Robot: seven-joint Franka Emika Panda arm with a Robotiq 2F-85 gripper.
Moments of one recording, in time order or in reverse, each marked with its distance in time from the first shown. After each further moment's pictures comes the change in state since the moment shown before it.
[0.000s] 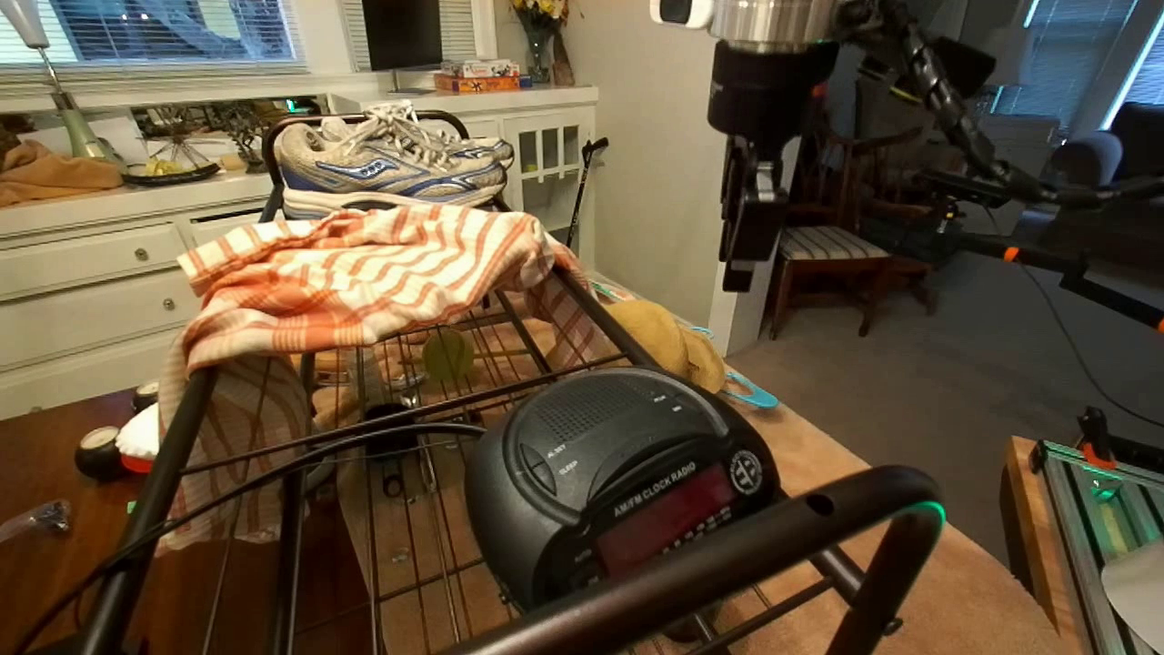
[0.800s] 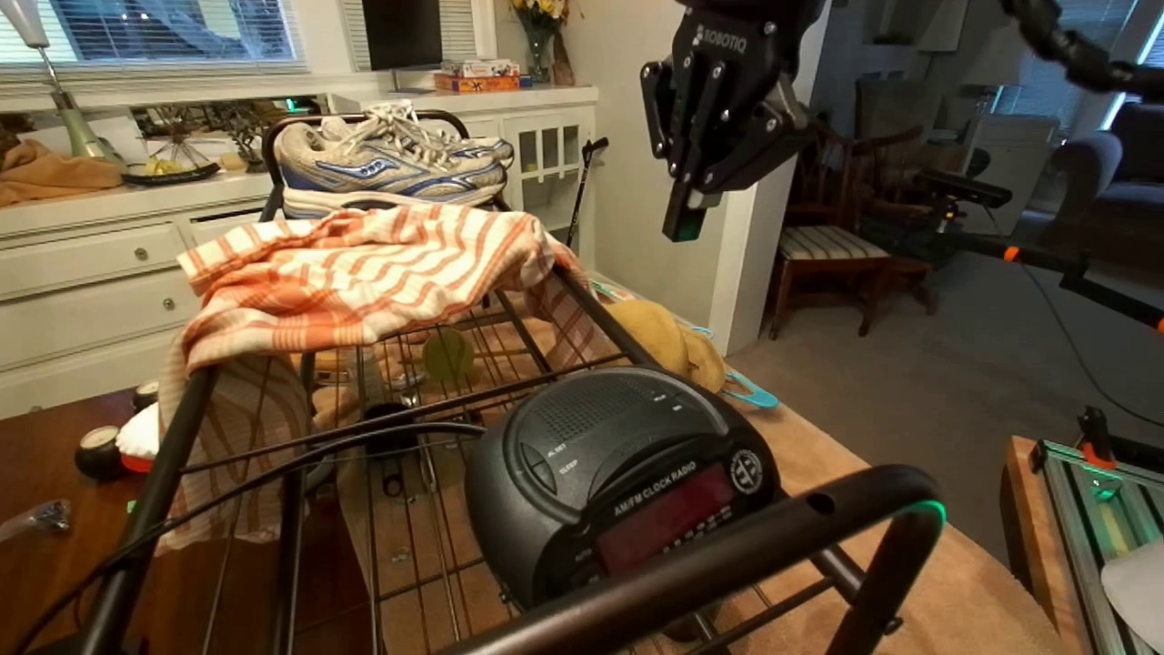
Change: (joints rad) arm 0.118 0.020 0.005 0.141 0.053 0.030 -0.515
